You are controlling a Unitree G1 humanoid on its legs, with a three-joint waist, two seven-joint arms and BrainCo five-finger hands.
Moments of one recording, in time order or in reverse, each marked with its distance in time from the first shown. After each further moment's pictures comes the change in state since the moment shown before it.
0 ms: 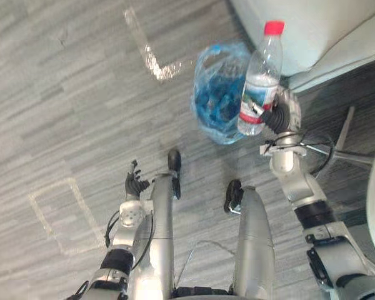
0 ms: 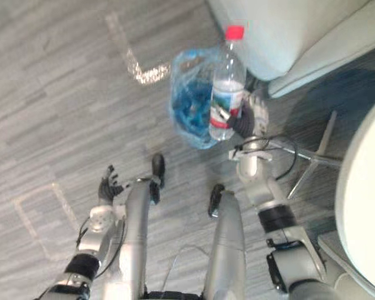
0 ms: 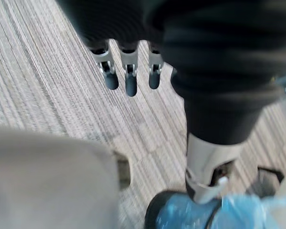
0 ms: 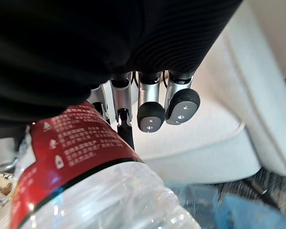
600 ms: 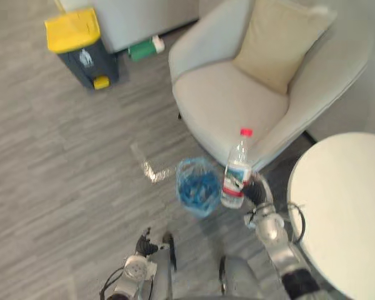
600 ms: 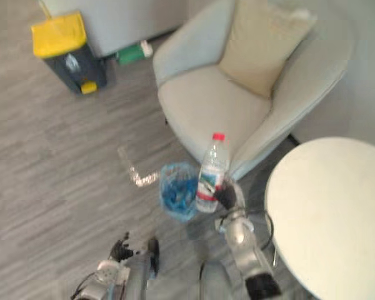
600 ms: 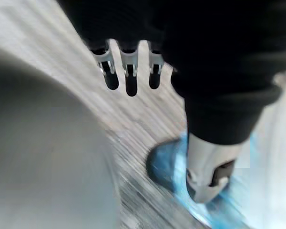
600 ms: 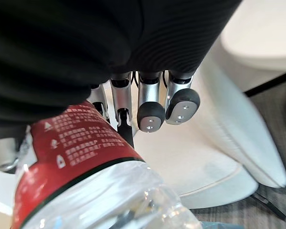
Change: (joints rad) left arm 0.199 0.014 -0.147 0.342 0.105 0.068 -0.097; right arm 0.433 0.184 0.001 0.002 0.001 -0.049 0.120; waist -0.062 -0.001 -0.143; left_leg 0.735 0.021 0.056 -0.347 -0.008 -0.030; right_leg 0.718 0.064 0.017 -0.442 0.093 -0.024
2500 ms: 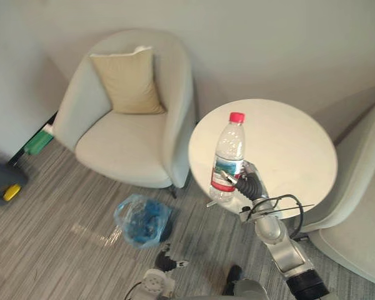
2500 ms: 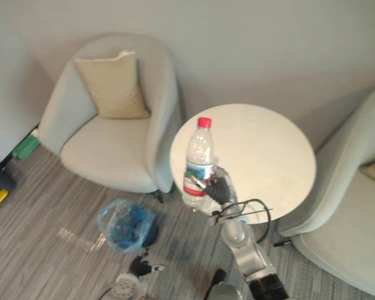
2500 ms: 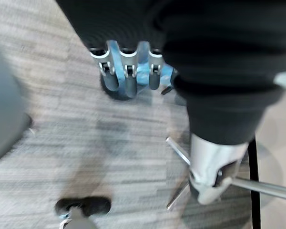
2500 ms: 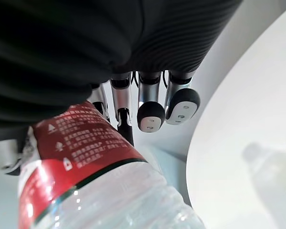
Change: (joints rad) left arm 0.073 -0.139 -0.154 0.091 0.114 0.026 -0.057; right arm 0.178 0.003 0.036 -0.257 0.112 -0.044 0.084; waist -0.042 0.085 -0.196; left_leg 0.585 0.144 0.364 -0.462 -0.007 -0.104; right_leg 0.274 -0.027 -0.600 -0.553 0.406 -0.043
